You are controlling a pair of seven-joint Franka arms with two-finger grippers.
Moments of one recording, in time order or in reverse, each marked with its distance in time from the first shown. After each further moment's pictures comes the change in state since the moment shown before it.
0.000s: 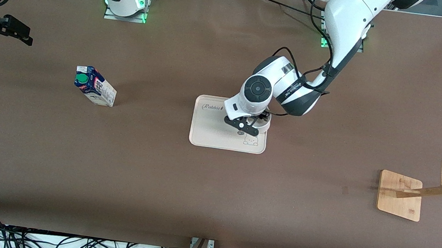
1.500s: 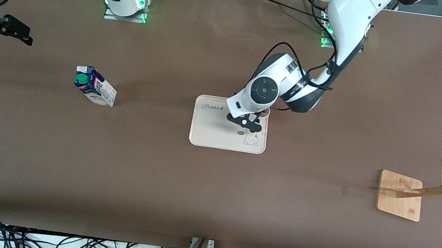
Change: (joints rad) left arm 0.012 -0.029 -0.003 -0.054 -0.124 -0.007 0.000; right arm 0.000 0.000 -0.001 0.000 0.000 0.000 -0.001
